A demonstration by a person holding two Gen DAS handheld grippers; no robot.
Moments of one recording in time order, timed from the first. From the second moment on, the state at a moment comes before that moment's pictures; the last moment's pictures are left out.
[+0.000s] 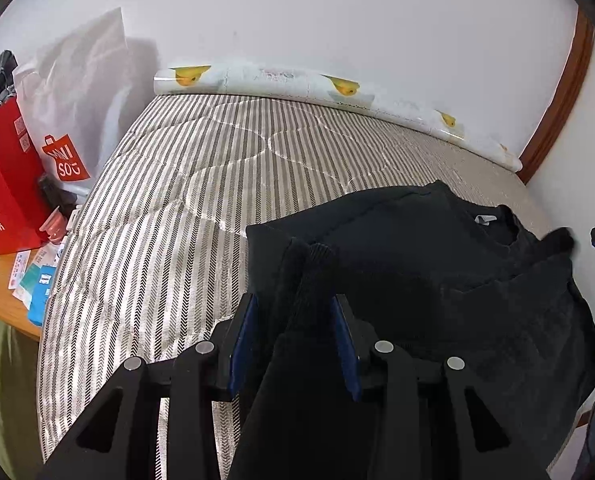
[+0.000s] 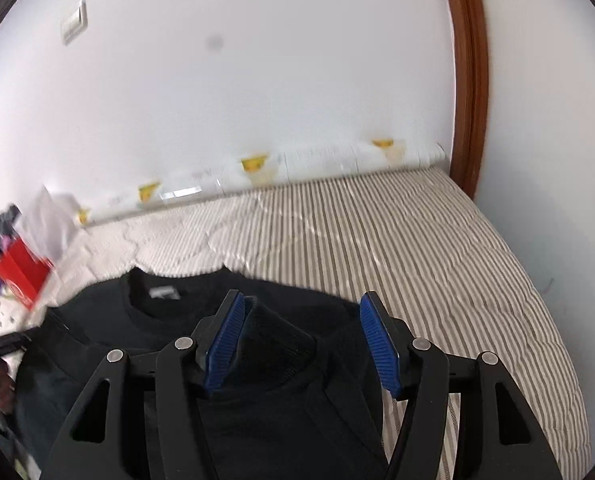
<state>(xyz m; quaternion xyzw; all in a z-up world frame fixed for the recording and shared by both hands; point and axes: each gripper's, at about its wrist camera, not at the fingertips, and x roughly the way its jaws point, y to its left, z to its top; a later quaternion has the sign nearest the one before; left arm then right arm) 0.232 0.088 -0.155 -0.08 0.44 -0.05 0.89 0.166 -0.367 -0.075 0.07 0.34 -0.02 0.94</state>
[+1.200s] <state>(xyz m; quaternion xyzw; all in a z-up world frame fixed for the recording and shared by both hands) 0.238 0.079 -0.147 -0.05 0.43 -0.07 0.90 0.217 -0.368 -0.152 0.01 0.45 -0.03 0.89</state>
